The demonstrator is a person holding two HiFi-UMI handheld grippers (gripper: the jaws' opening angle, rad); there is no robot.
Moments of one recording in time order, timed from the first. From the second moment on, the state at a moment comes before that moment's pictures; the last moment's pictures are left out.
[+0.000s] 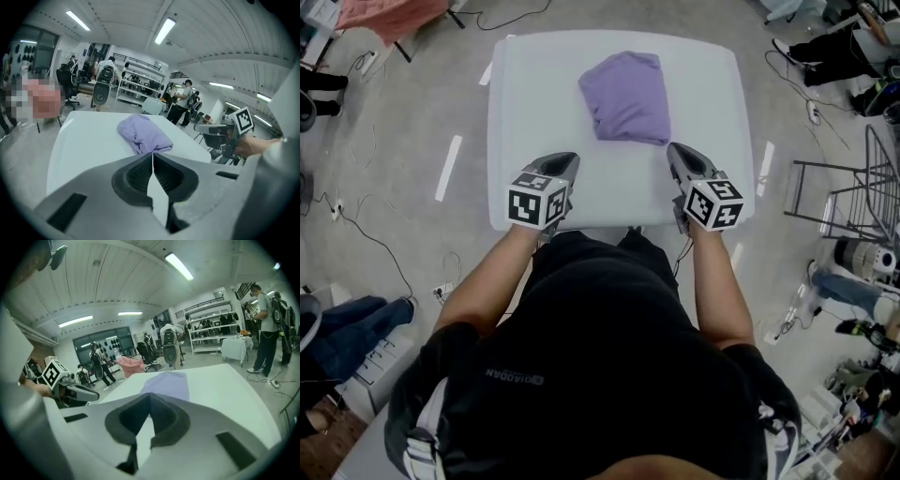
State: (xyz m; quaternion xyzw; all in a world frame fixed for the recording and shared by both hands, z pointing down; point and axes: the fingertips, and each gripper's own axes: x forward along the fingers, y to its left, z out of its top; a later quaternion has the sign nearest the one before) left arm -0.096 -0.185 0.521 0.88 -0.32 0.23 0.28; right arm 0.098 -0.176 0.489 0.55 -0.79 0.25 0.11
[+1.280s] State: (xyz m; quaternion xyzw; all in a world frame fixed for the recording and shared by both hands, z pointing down) left arm -0.063 -0.086 0.492 0.85 -0.41 0.21 0.24; right arm 0.136 -0.086 0.474 0.49 -0.84 0.22 0.12
